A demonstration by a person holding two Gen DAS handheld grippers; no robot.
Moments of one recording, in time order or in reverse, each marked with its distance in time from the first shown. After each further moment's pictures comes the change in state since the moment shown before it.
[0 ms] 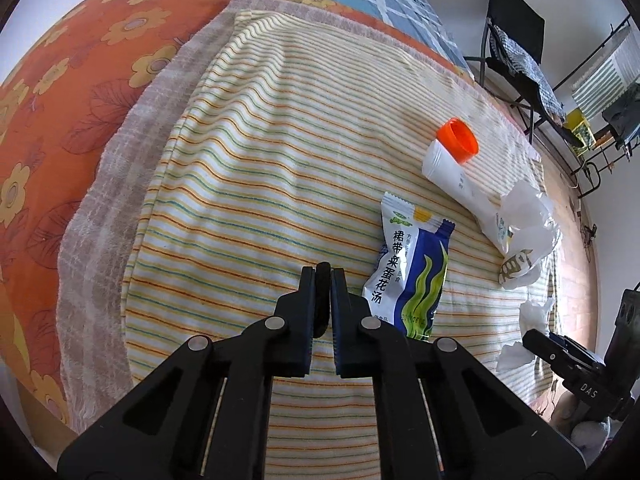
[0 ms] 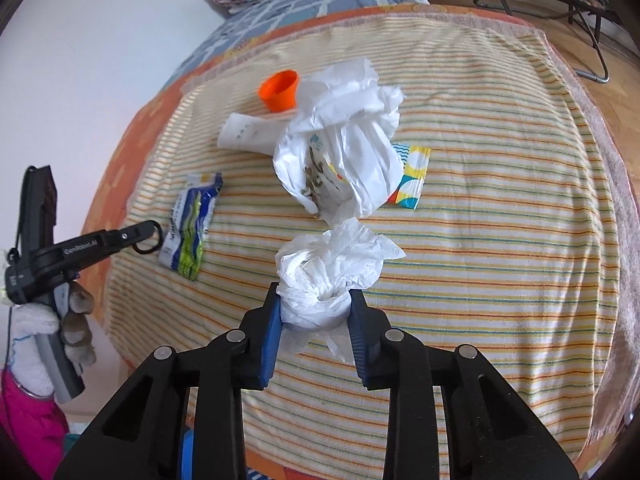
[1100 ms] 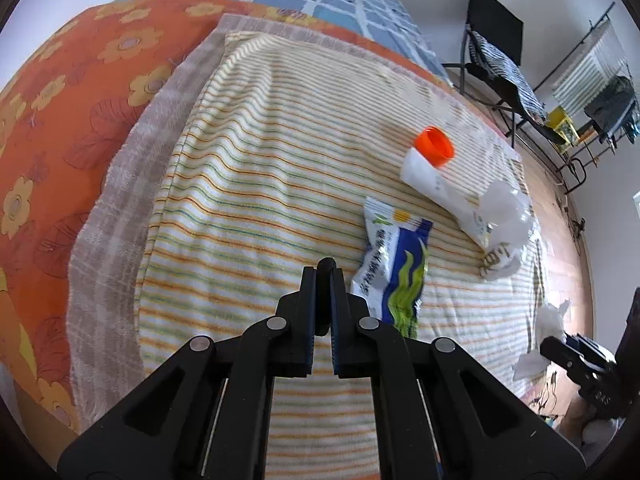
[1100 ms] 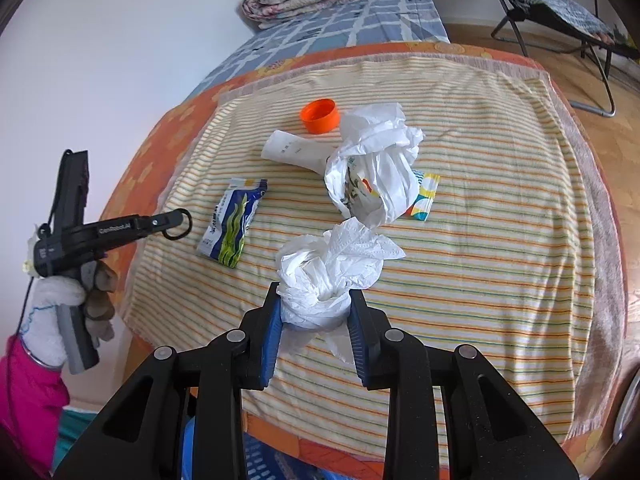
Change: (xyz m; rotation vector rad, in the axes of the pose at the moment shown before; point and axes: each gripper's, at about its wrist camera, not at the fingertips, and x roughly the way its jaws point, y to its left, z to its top) left arm -0.022 0.000 -0.008 0.053 -0.047 -0.053; right arm -0.041 0.024 -0.017 -0.110 -0.075 0.009
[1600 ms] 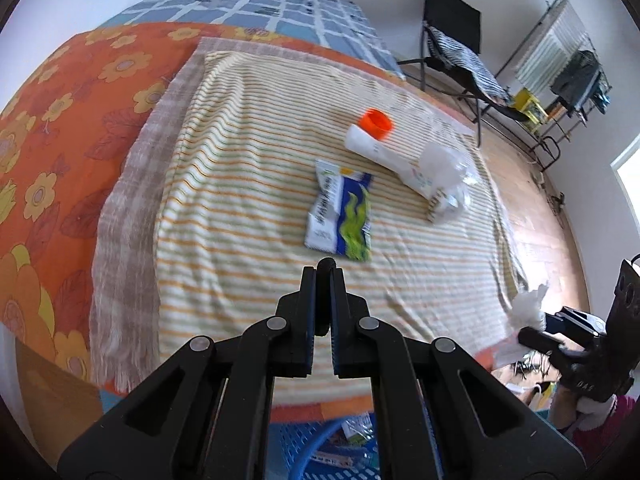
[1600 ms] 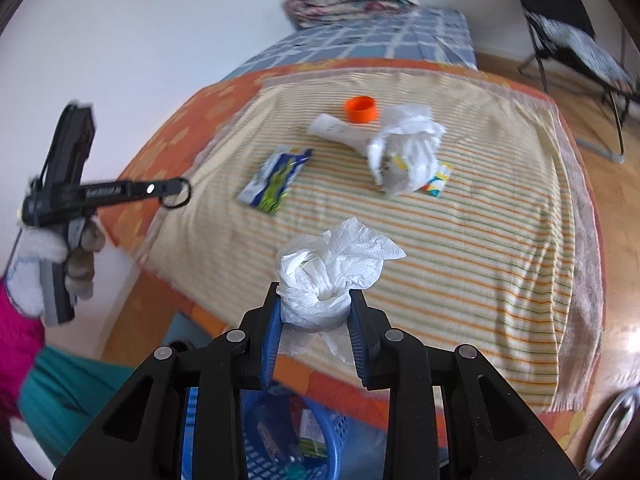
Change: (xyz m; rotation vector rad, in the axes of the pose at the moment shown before) left arm -0.069 -0.021 -0.057 0.104 -0.039 -0.068; right arm -0.047 0.044 -0.061 -0.221 -0.019 0.003
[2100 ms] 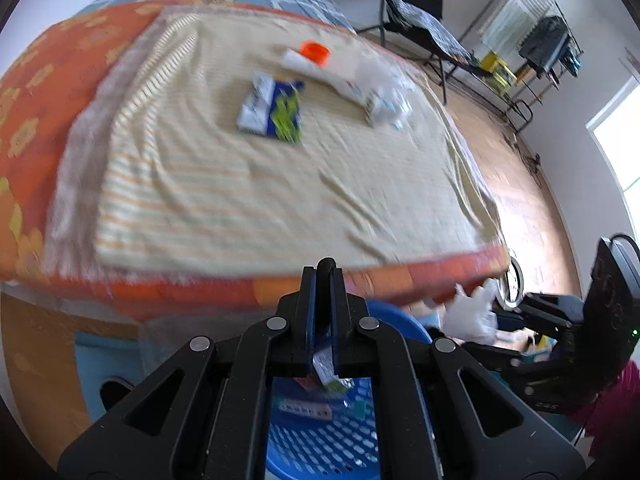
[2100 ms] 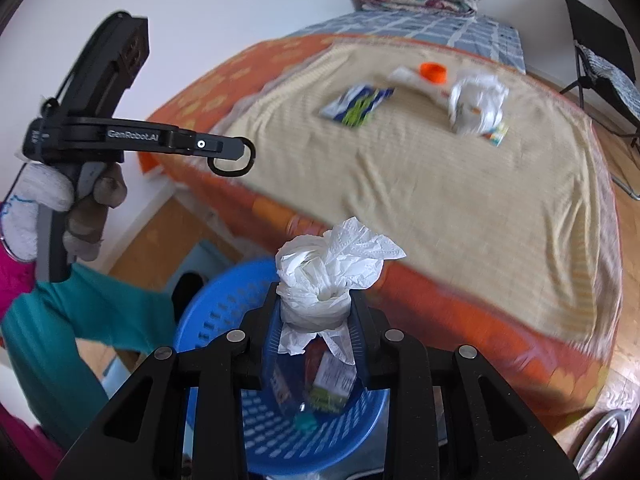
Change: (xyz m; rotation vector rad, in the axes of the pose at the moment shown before) left arm -0.012 -0.044 -0.105 0.084 0.079 -0.075; right arm 0.000 0.059 -0.095 -0.138 0.085 0.051
